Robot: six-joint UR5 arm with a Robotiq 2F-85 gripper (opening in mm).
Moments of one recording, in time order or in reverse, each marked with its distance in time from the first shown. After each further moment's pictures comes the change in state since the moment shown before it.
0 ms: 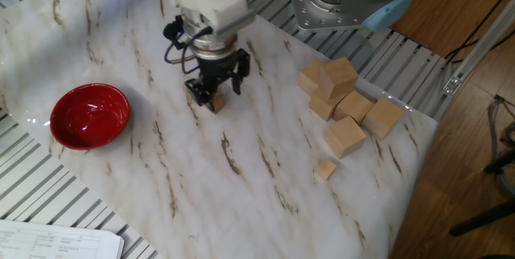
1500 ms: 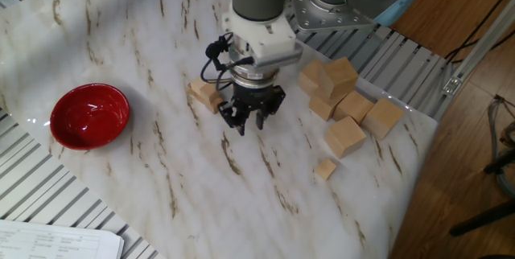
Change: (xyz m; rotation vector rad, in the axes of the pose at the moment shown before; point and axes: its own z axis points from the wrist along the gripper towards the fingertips) arm -0.048 0.004 0.028 0.132 0.039 0.238
